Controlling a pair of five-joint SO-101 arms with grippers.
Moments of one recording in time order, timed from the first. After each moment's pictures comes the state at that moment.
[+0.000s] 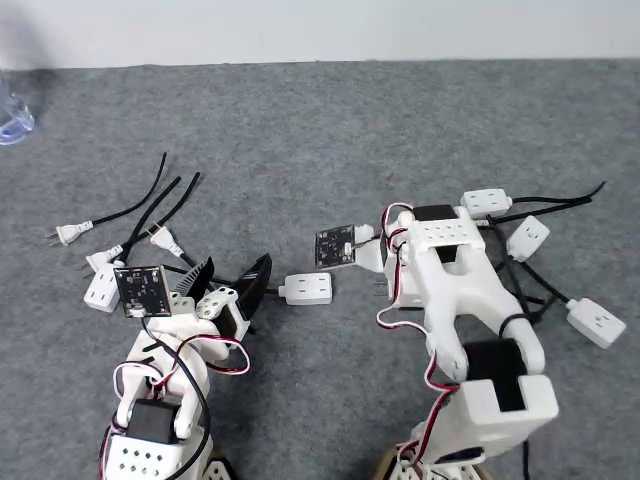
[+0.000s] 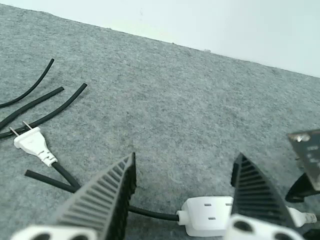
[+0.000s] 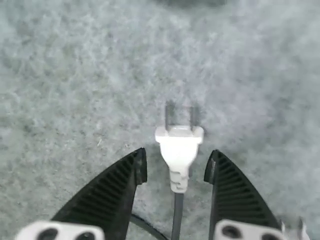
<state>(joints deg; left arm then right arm) 5.3 -96.6 97.3 36.7 22.6 -8.7 6.9 25.6 63.9 82.2</state>
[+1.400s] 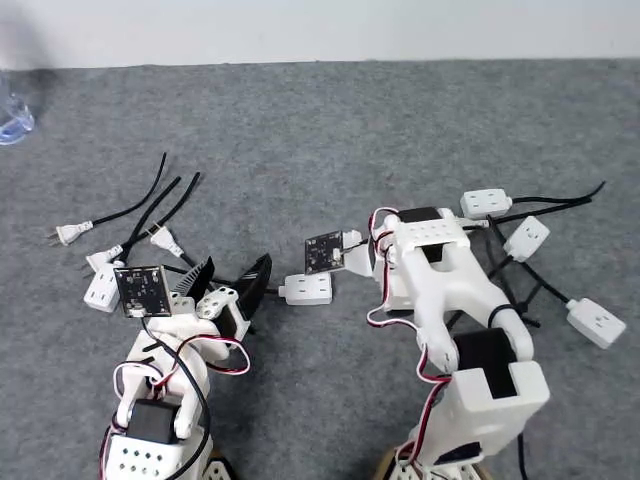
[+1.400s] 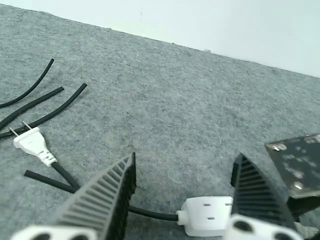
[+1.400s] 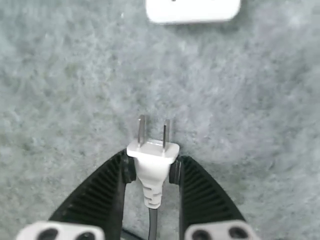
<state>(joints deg) 5.6 -96.6 97.3 36.8 22.6 -12.1 9.8 25.0 62.5 78.6</state>
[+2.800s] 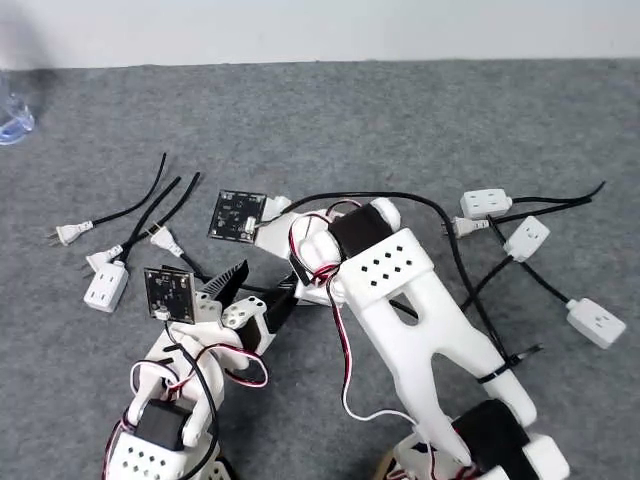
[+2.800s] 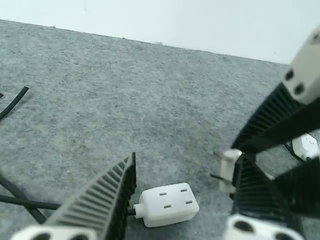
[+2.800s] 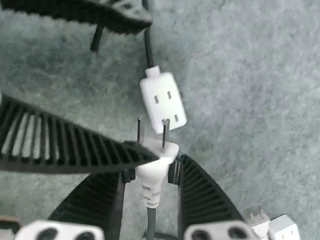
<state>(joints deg) 15.2 -96.8 97.3 35.6 22.9 -34.9 -12.0 11.0 82.5 43.8</state>
